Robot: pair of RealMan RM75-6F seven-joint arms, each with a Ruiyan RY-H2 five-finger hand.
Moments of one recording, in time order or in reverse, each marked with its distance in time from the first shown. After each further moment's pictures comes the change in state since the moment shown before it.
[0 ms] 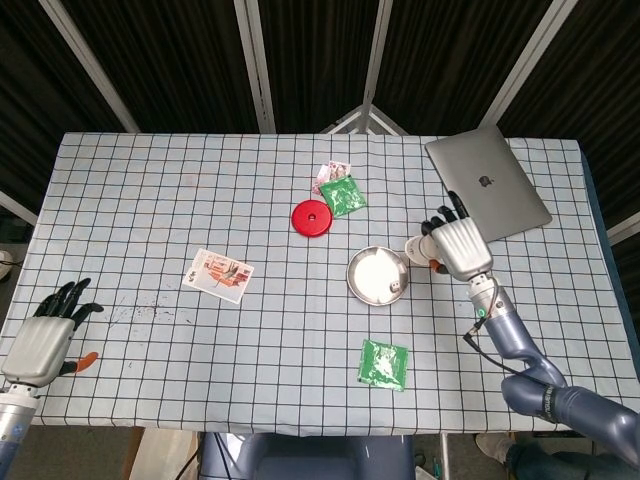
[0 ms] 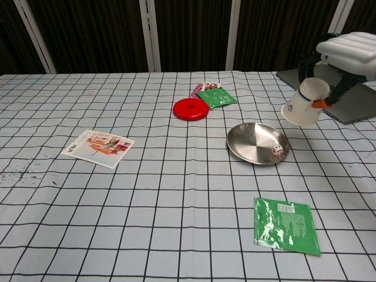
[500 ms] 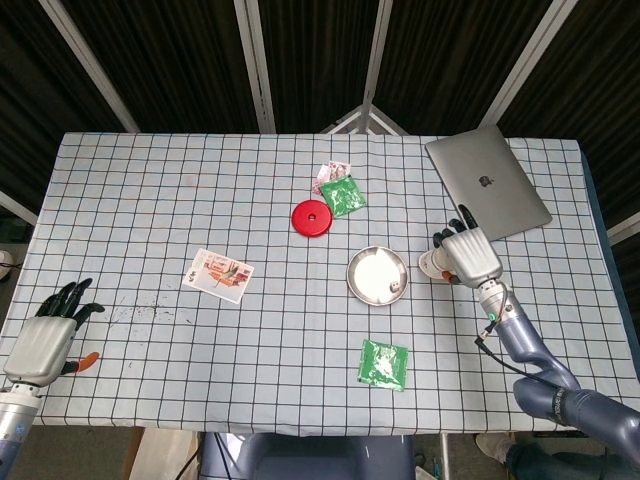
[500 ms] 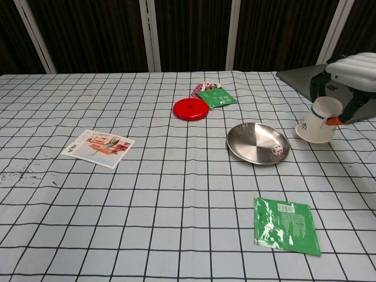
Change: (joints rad) left arm -0.002 -0.003 -0.002 -0.001 -0.010 -0.004 0.012; right arm -0.010 0.002 -0.039 0.050 0.001 -0.079 0.037
